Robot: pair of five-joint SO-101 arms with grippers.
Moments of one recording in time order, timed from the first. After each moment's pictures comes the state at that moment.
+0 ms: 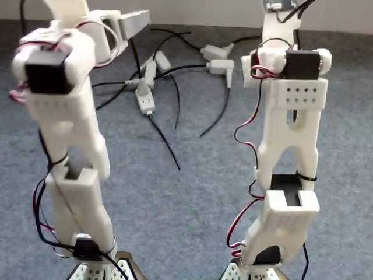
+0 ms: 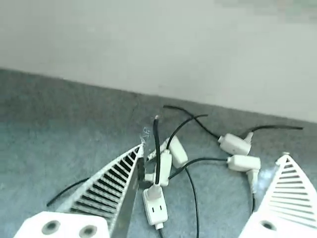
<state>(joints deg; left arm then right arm) -3.6 27.9 -92.7 100.5 13.0 -6.5 17.2 -58.5 99.0 8.5</state>
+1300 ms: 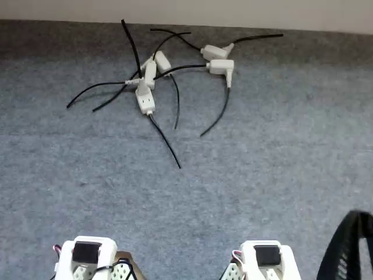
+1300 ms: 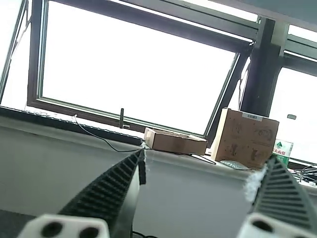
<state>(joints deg) -3.5 -79.1 -32.1 100.9 15.3 -6.4 -58.5 -49.0 99.0 8.3</state>
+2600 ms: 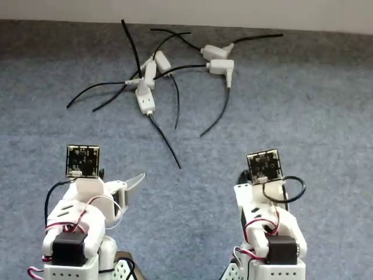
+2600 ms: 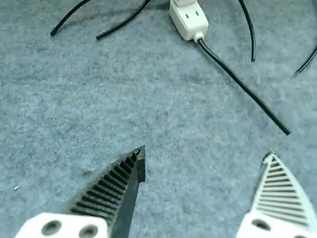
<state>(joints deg) -4.5 -104.0 80.0 75.6 2.6 -5.2 -104.3 87.0 64.7 14.5</state>
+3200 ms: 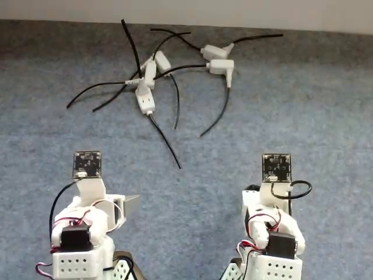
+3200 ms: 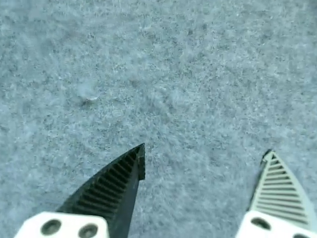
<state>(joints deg) -9.2 -103.9 93.3 79.1 1.7 2.7 -104.4 95.1 67.4 10.6</state>
